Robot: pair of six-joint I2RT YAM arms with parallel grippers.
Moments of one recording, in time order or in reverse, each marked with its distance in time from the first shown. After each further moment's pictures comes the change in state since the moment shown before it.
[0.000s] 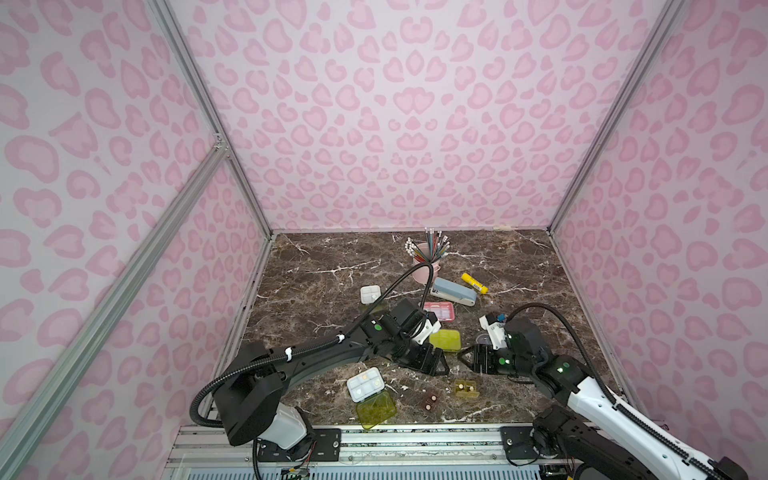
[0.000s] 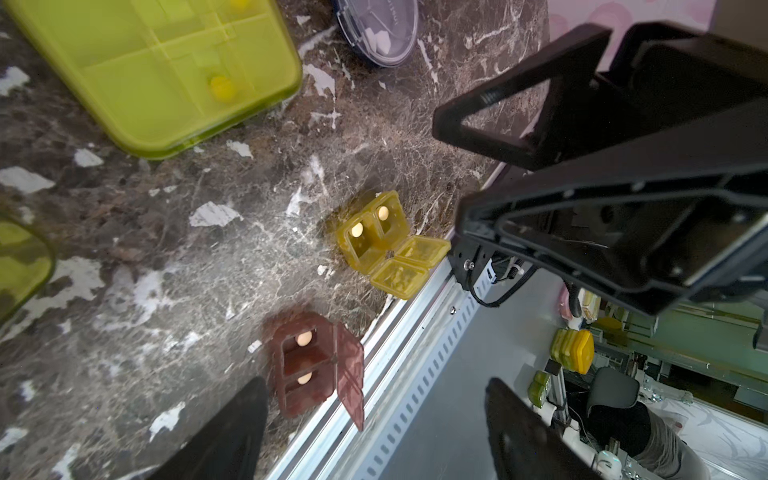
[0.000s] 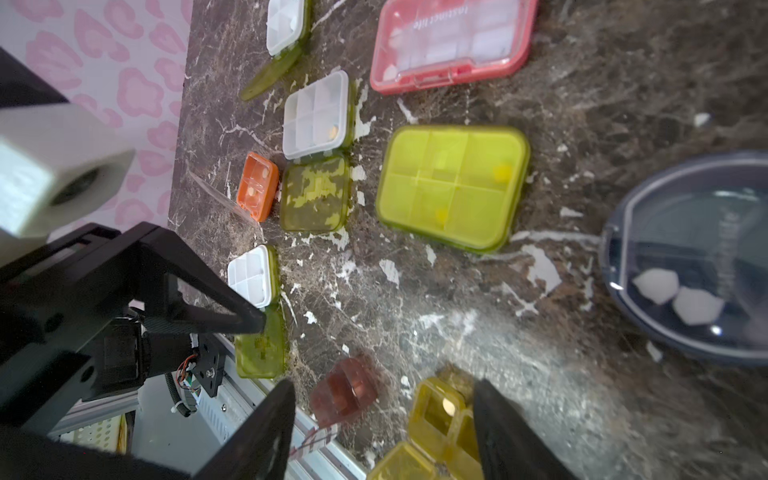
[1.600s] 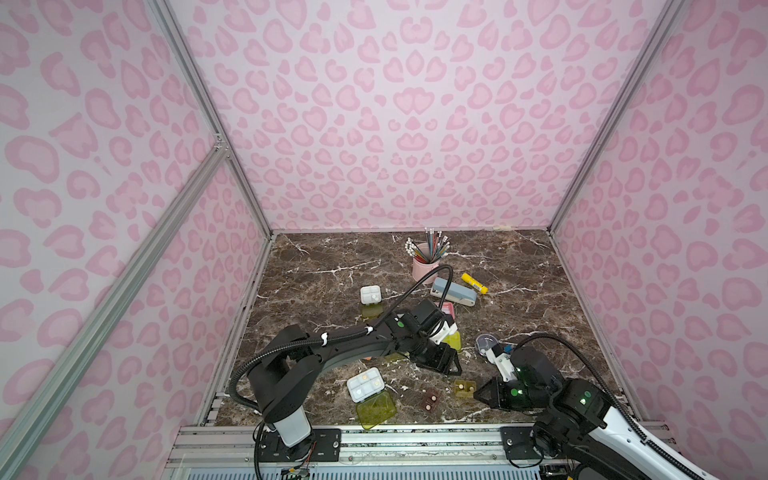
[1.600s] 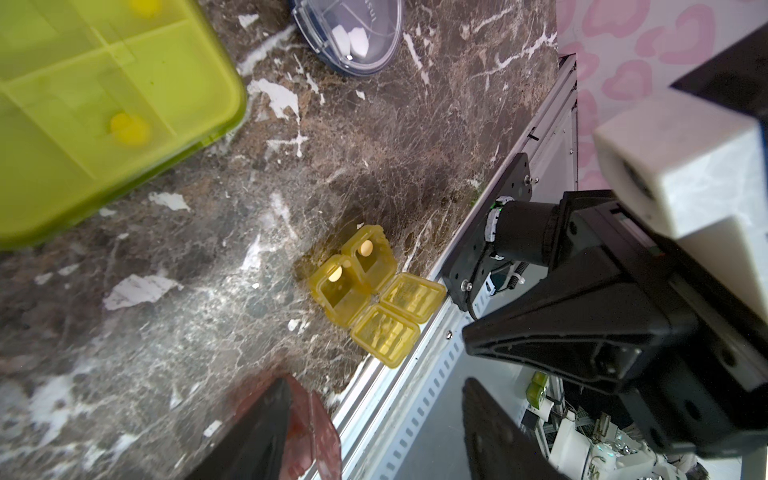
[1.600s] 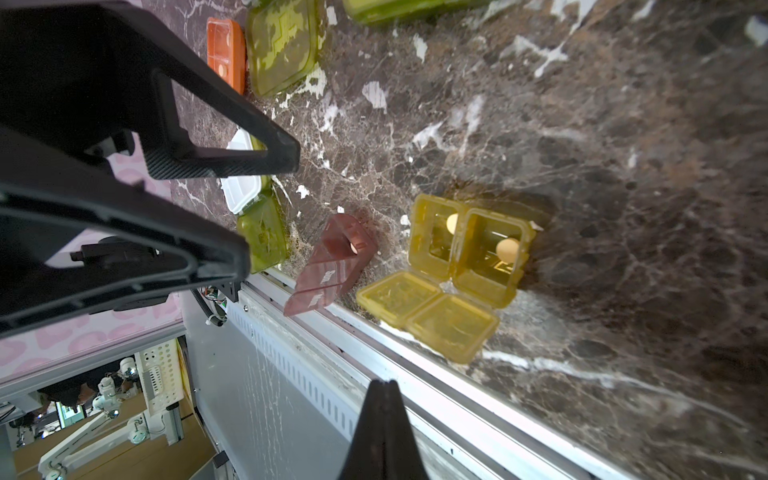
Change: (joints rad) left arm -0.053 0.191 0.117 0.063 0.037 -0.008; right arm 0.196 -0.265 -0.068 -0.287 -0.038 0.230
